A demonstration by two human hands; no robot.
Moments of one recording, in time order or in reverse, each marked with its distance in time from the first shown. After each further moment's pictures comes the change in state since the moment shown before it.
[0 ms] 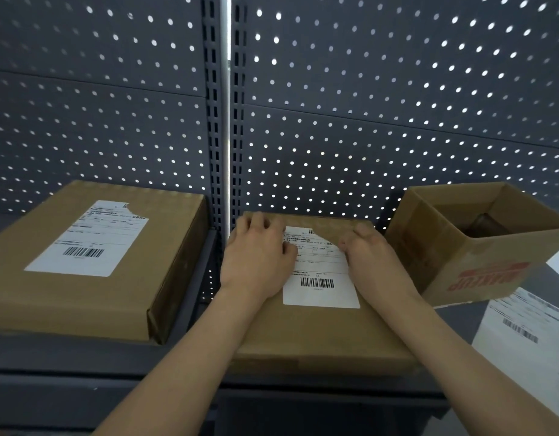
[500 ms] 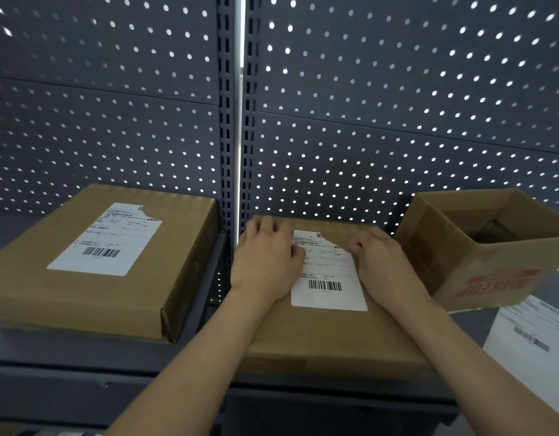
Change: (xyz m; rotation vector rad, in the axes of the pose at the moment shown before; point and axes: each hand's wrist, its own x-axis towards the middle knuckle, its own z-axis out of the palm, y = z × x) left_hand 0.000 0.000 -0.001 0.005 -0.006 -0.002; right_hand 0.003 0.004 -0.008 0.165 -0.028 0.054
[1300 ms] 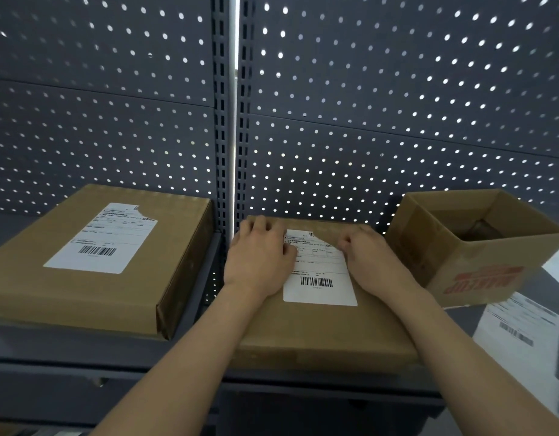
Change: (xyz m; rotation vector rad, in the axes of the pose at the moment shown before) left_hand 0.001 -0.002 0.001 0.001 -0.019 -0.005; right_hand 0.010 -0.002 -0.004 0.019 -0.104 0.039
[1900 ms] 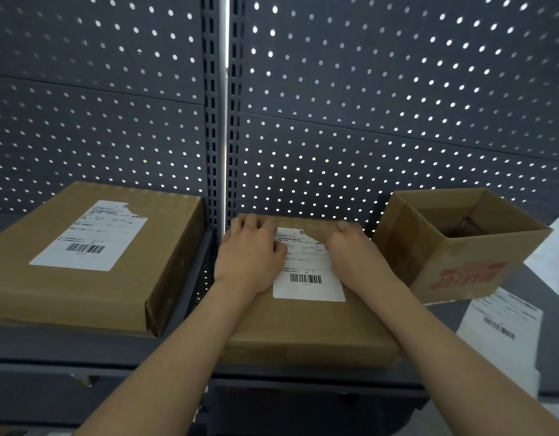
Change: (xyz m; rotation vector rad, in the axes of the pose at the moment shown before) left_hand 0.000 0.001 0.000 0.006 0.004 0.004; right_hand -0.001 -0.012 0.003 -0.304 0.023 -0.108
